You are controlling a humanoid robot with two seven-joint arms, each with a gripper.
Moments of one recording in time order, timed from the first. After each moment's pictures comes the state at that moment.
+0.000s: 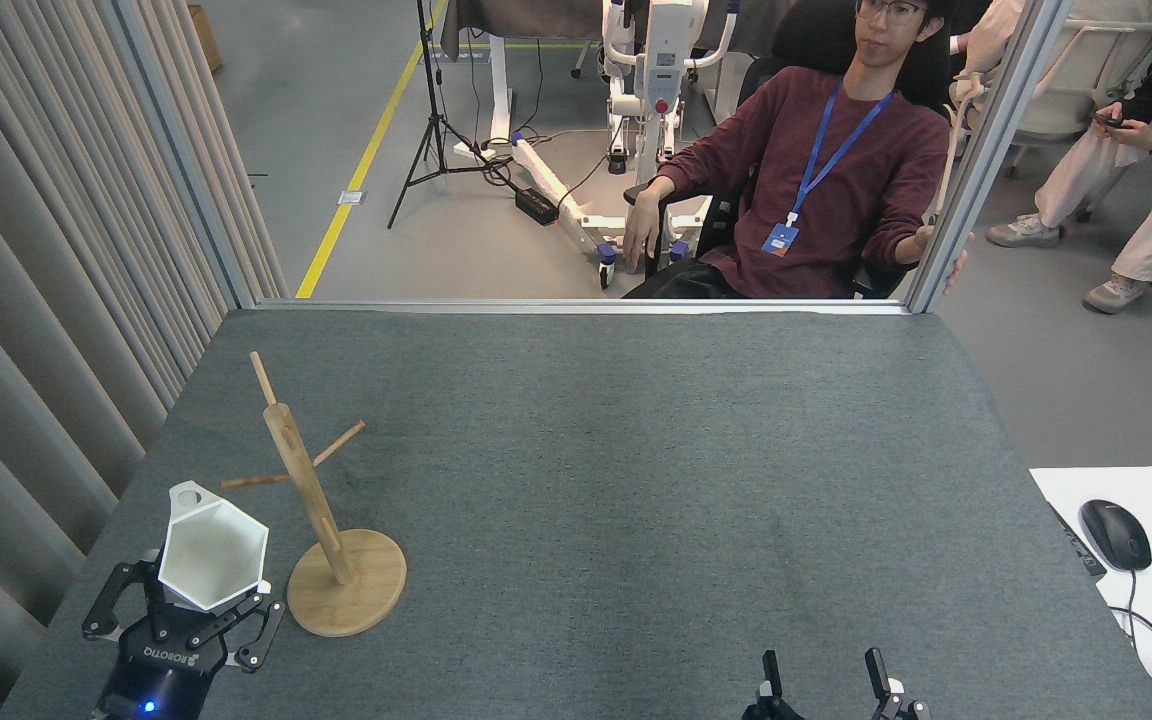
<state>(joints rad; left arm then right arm) -0.01 0.04 0.37 -1.43 -2.06 -0.29 0.51 0.29 0.04 0.10 -1.56 1.55 0.07 -0.42</state>
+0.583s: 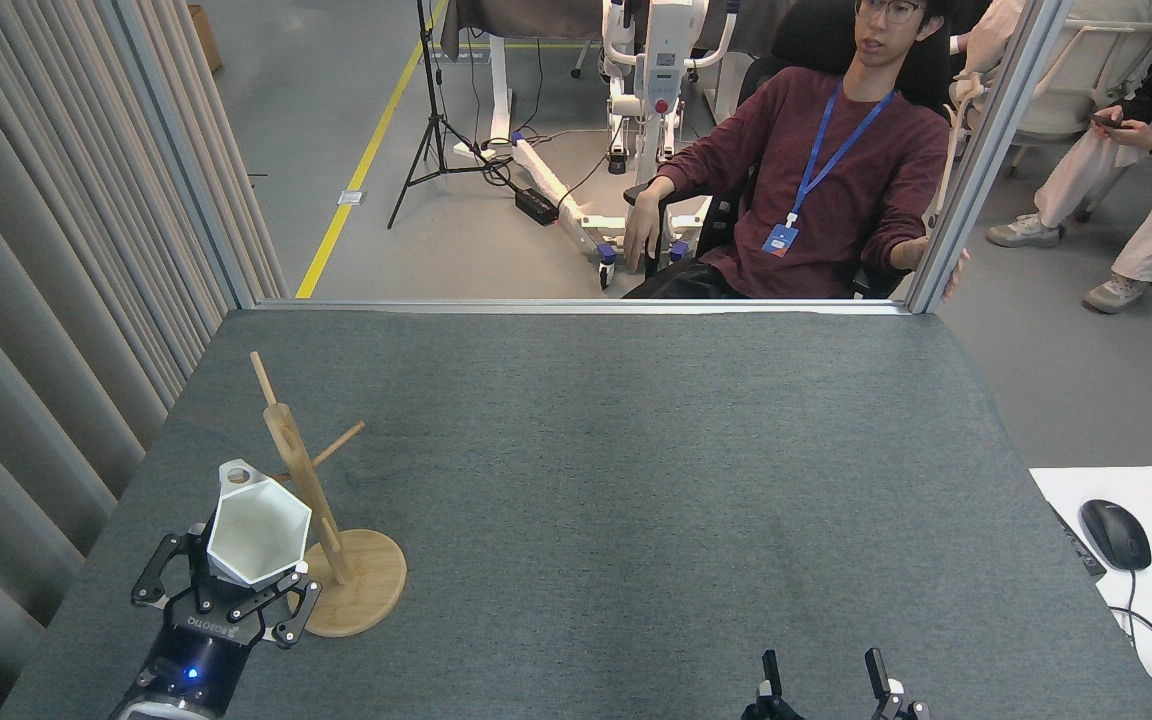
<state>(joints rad) -0.08 0.04 0.30 -1.35 -2.11 -0.26 0.52 0.29 0.04 0.10 -1.57 1.55 0.08 -0.42</state>
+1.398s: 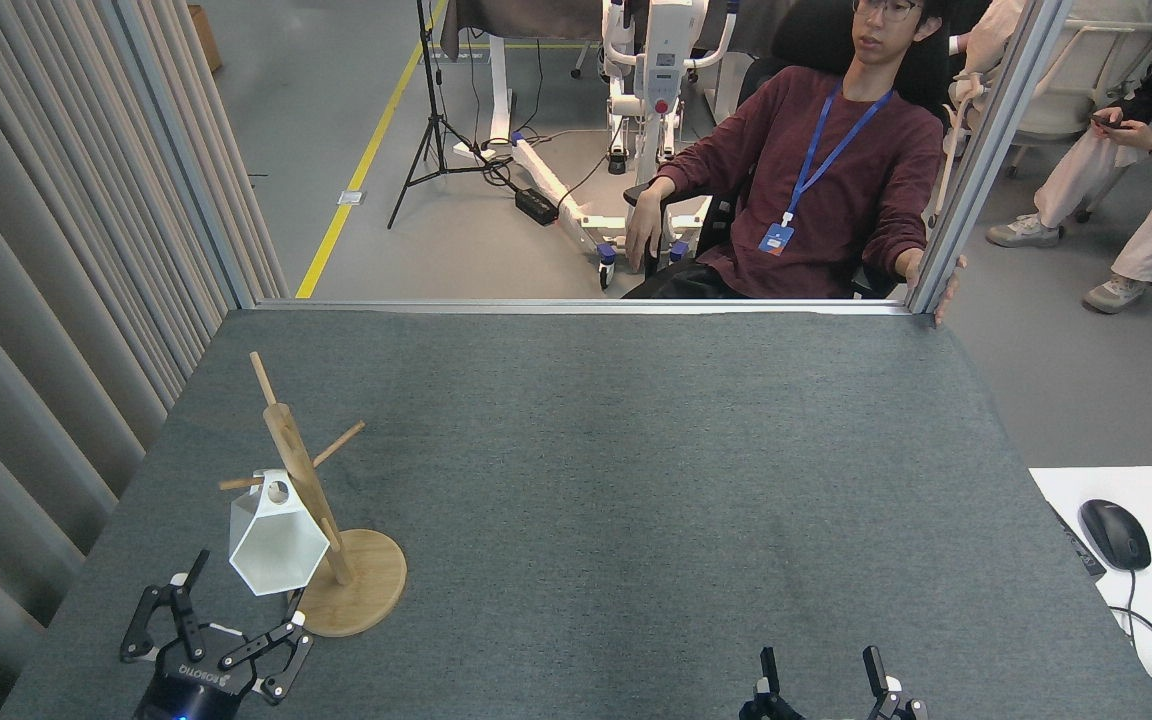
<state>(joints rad) 0.02 0.04 0.33 -1.34 -2.06 -0.27 0.52 0.29 0.05 0.10 -1.57 1.55 0.08 -0.42</state>
